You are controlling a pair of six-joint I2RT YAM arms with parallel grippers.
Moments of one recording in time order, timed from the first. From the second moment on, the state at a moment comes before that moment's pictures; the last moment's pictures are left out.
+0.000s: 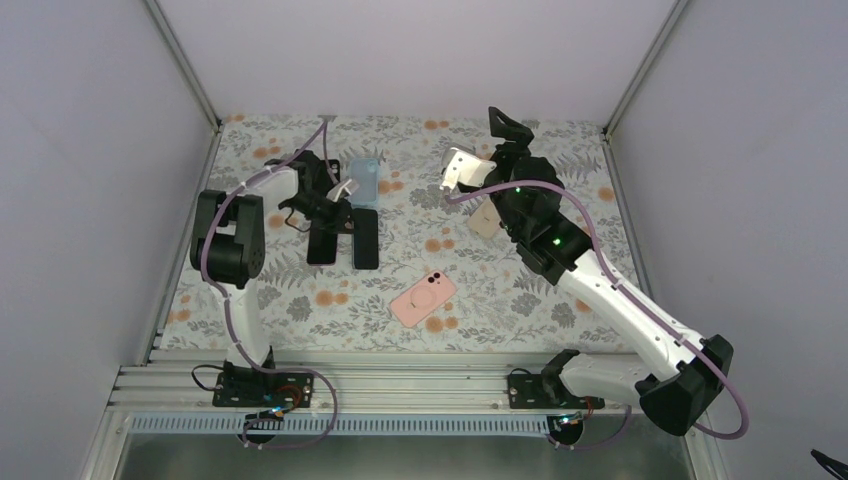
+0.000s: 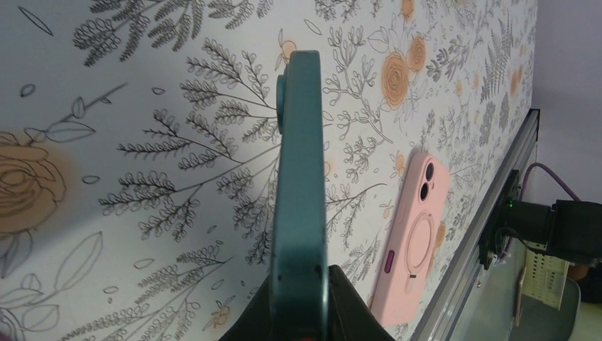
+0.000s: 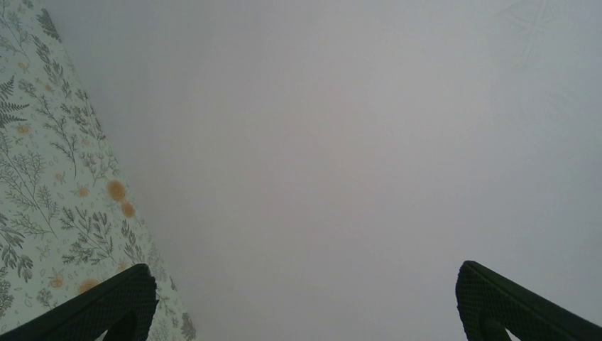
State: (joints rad) left arm -0.14 2.01 1.39 -0.90 0.83 0.17; right arm 0.69 1.15 1.12 0.03 0.40 -1.18
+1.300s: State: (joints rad) left arm -0.11 2.14 1.51 -0.91 0.61 0.14; right arm 0.69 1.17 1.16 -0.02 0.40 -1.15
